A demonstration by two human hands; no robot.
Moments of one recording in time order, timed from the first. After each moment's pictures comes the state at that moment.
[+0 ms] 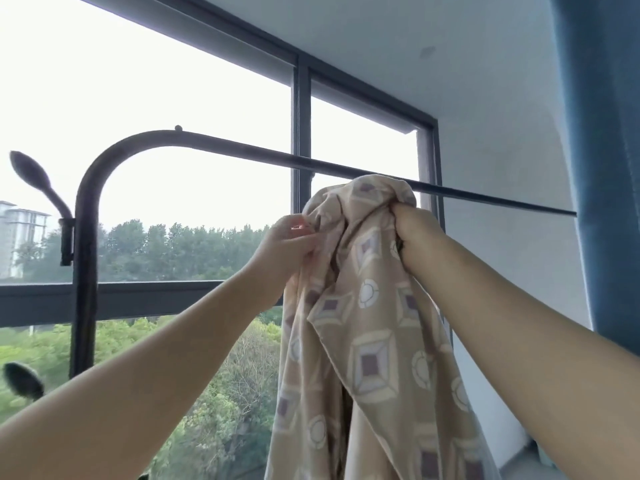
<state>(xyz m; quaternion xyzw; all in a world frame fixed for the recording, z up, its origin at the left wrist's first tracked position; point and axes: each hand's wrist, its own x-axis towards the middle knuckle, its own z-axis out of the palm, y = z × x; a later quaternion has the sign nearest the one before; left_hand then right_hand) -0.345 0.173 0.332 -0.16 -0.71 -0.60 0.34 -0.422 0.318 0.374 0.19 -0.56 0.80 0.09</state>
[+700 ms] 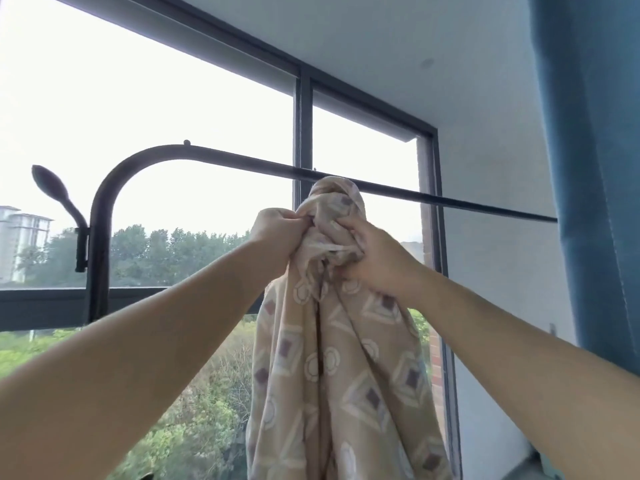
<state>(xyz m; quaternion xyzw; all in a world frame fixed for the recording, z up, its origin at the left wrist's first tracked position) -0.353 0.169 0.370 0.00 -0.71 -0.56 0.43 -0.399 0.318 0.340 0.49 -0.73 0.41 0.23</state>
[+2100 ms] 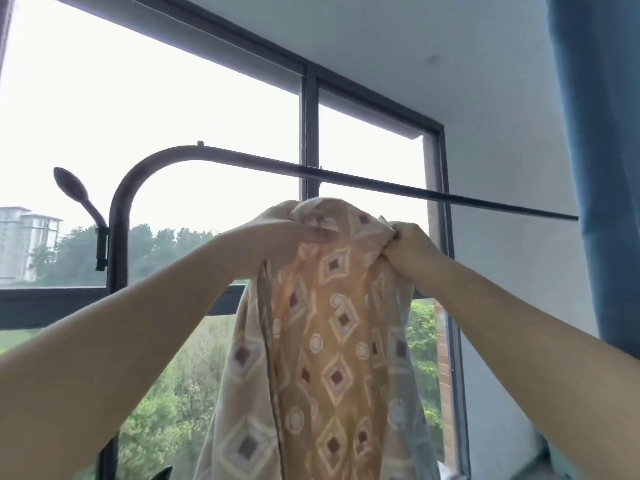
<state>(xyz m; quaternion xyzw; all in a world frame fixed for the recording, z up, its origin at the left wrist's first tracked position) -0.301 0.162 0.370 -0.07 -0.84 -0.45 0.29 -0.418 0.323 0.348 0.37 -0.73 0.53 0.22</state>
